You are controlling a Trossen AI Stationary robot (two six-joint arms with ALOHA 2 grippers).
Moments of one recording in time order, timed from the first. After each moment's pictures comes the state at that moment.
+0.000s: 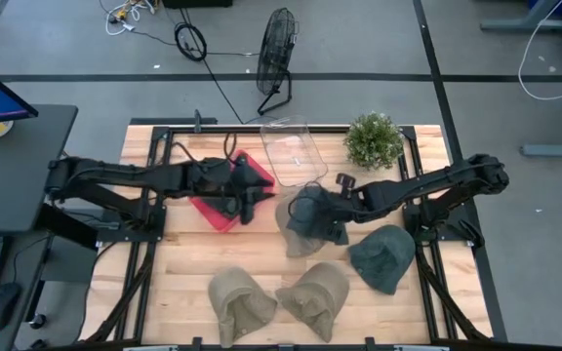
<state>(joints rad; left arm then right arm) 0.01 1.30 0.98 -0.02 -0.12 -0.08 0.18 1.49 1.11 -0.79 0.45 0.30</state>
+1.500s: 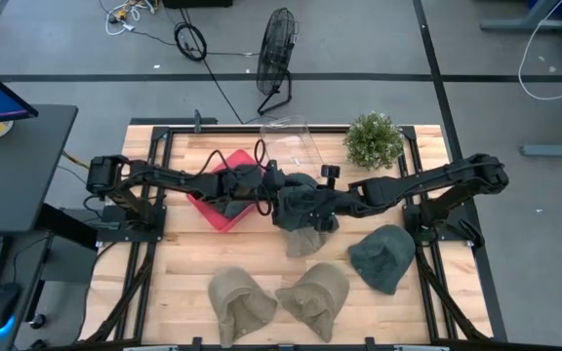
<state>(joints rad) 0.05 1.65 0.97 0.42 -0.07 -0.11 0.14 1.49 1.11 -0.54 0.54 -0.10</state>
